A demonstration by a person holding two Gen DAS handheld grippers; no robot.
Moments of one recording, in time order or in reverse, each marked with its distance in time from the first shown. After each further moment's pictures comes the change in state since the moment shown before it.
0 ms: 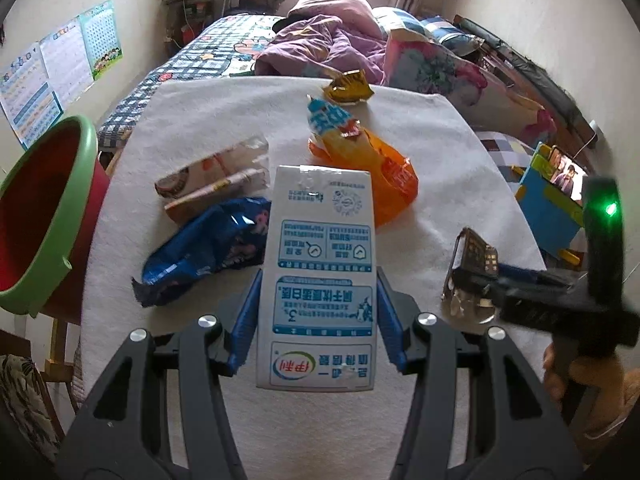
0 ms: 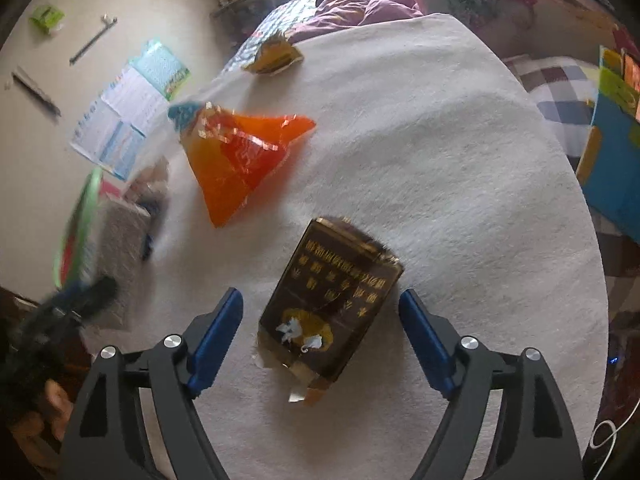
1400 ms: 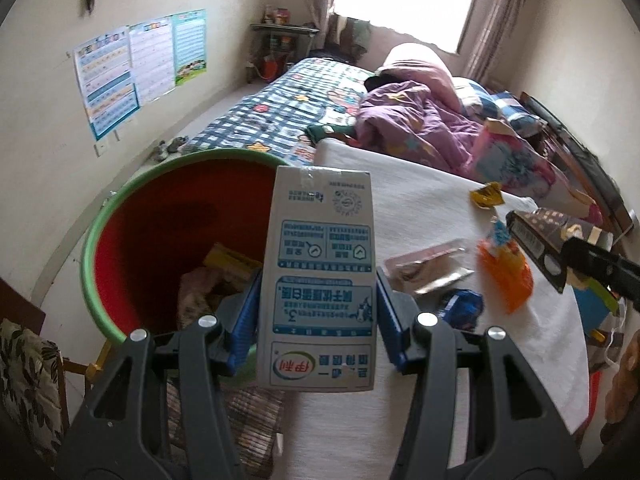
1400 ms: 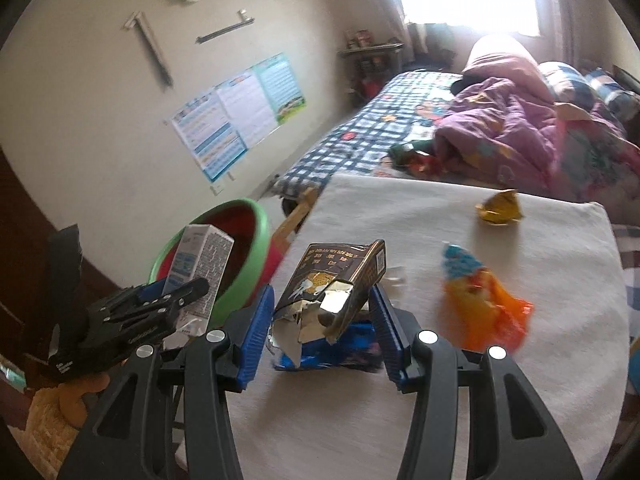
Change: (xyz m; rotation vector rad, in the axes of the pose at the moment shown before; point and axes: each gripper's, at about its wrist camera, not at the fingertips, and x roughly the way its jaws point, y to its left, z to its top) left arm -0.067 0.191 0.020 -0.205 -0.182 0.151; right arm -0.045 0.212 0.061 -0.342 -0.201 0.244
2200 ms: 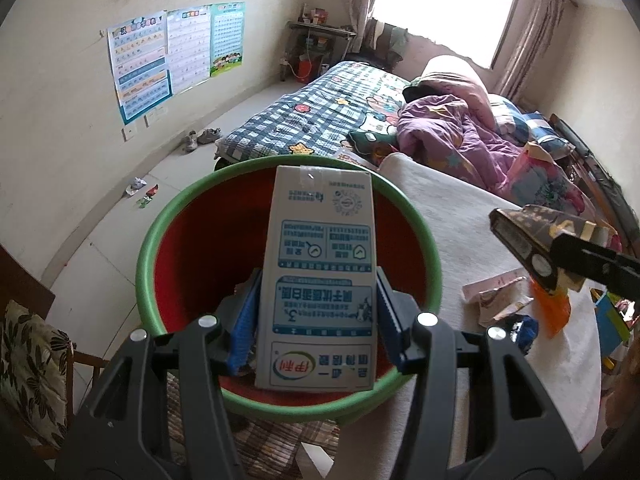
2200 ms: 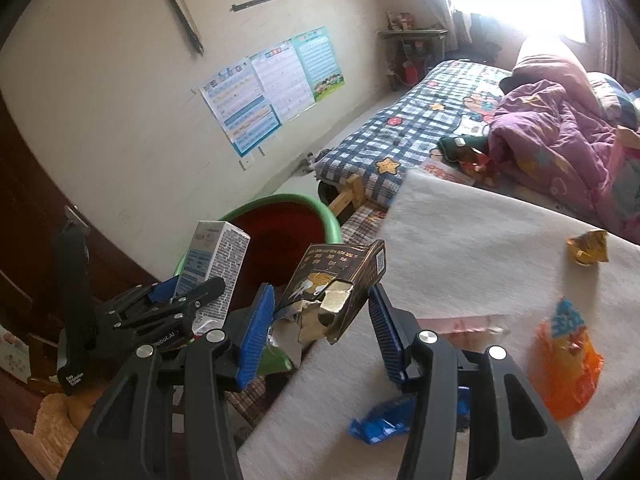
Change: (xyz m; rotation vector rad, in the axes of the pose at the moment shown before) left arm 0.017 0.079 0.015 -0.086 -0.004 0.063; right arm 0.086 0.062 0.038 -0.081 0.084 0.077
